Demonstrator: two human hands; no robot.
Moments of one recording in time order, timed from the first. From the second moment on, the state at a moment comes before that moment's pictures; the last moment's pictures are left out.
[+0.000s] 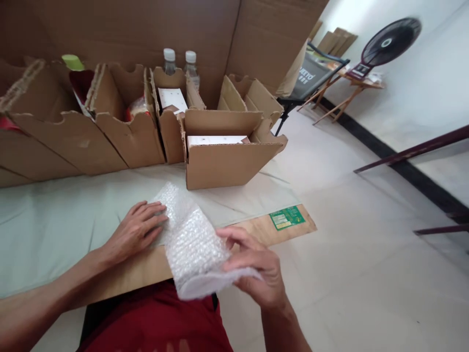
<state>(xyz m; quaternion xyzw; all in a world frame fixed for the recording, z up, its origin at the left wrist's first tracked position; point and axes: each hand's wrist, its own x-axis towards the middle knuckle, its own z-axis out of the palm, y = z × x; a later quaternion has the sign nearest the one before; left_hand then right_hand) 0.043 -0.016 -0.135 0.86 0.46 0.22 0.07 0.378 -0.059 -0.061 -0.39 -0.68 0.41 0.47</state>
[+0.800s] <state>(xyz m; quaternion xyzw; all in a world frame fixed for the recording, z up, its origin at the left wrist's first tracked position) 0.004 -0.080 -0.080 0.79 0.48 0.25 0.29 0.279 -0.090 -0.118 -0.41 -0.67 0.45 0.42</state>
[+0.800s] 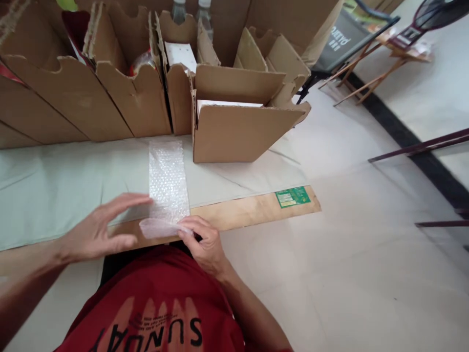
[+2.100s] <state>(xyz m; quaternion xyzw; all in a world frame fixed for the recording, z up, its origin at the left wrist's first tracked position) 0.046 -0.089 -0.123 0.71 0.61 0.33 0.13 0.276 -0.045 -0.121 -0.33 -0.90 0.13 0.26</state>
